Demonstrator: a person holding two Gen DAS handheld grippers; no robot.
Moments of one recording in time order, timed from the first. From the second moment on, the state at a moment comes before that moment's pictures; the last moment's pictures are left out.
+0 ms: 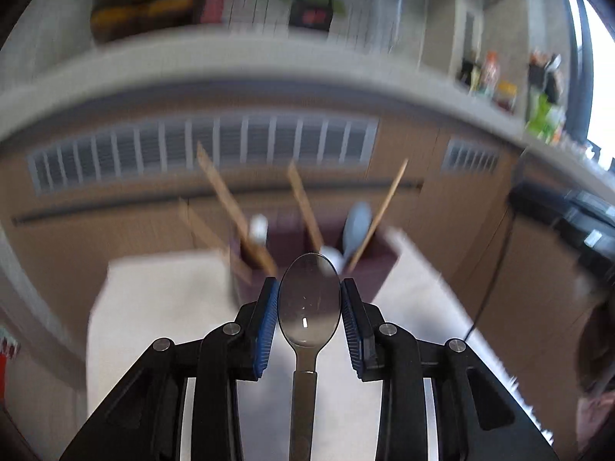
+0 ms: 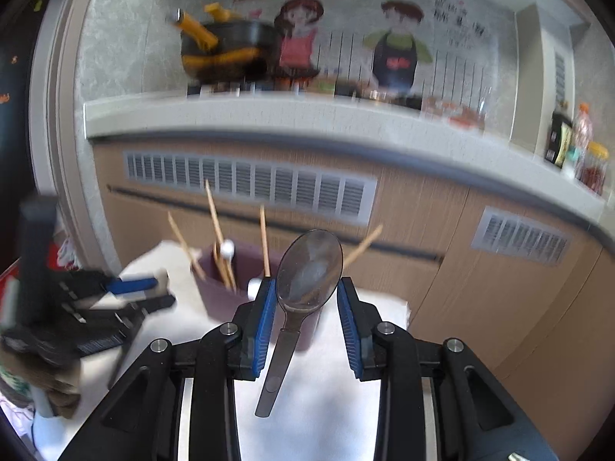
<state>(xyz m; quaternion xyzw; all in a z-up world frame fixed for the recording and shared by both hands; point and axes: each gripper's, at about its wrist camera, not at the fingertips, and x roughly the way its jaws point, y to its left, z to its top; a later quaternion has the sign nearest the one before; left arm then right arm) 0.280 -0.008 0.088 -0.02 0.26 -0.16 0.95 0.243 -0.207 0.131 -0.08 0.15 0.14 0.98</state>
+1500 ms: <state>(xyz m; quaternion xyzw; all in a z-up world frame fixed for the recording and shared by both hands) 0.411 0.000 0.031 -0.11 0.23 -0.12 0.96 0.411 -0.176 0.037 -0.07 0.26 0.15 0.95</state>
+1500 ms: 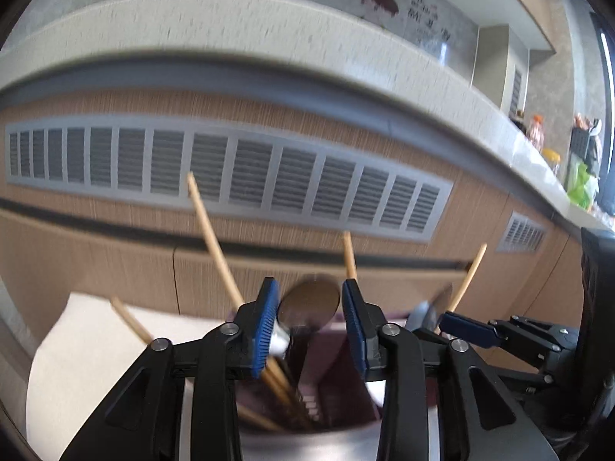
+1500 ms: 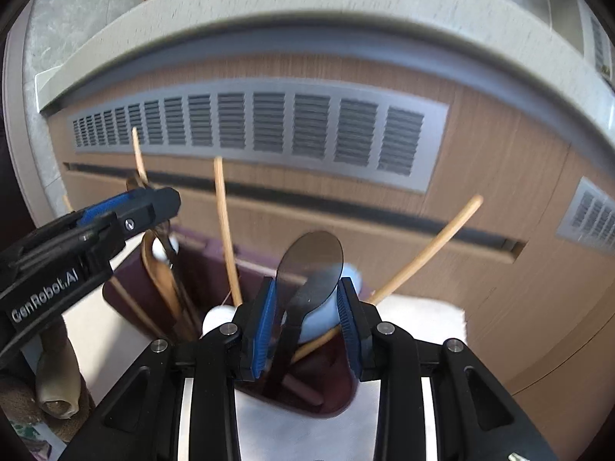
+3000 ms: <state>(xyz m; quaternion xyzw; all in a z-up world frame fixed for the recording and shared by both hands) 0.113 0.003 0.001 -0.01 0.26 0.00 0.96 0.124 -0.231 -0.016 0.03 0.18 0.05 0.98</state>
